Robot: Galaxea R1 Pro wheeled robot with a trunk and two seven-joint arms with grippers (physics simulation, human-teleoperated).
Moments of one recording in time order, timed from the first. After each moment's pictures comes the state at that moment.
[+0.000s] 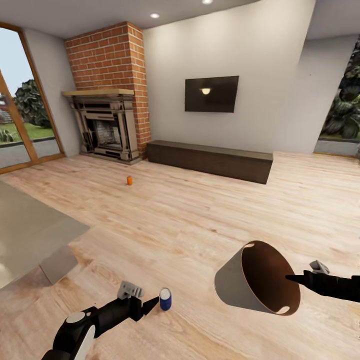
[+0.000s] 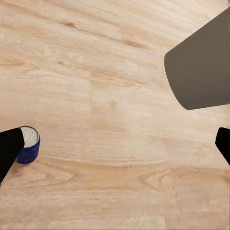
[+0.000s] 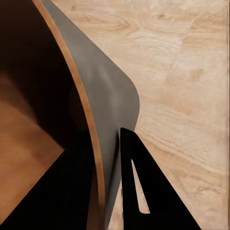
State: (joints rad) left arm -0.12 0.07 -0.07 -1.43 0.11 0.50 -0.58; right arm -0.51 -0.48 -0.40 -0.86 0.09 0.89 1.16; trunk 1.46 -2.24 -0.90
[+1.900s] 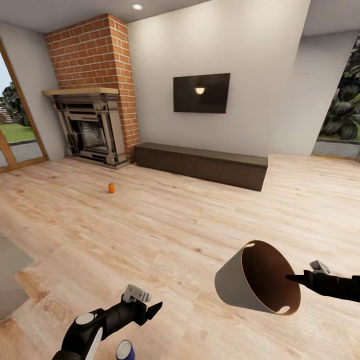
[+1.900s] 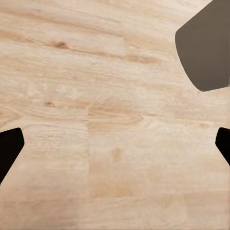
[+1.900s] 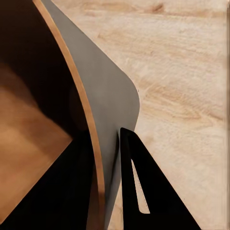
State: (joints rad) left arm -0.12 0.02 -0.07 -1.41 -0.03 0.50 -0.58; right arm -0.51 -0.48 -0.40 -0.86 0.09 0.89 1.16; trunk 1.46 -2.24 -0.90
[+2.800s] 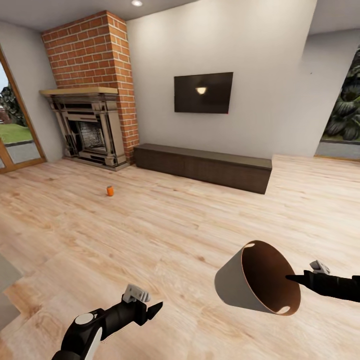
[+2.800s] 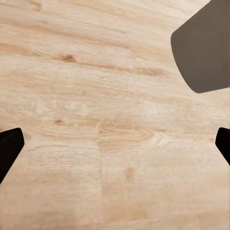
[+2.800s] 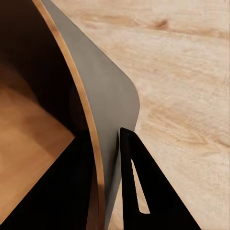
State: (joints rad) left arm -0.12 0.02 -0.07 -1.41 -0.02 0.50 -0.59; right arm -0.51 -0.48 -0.40 -0.86 0.09 0.89 1.16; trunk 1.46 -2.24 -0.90
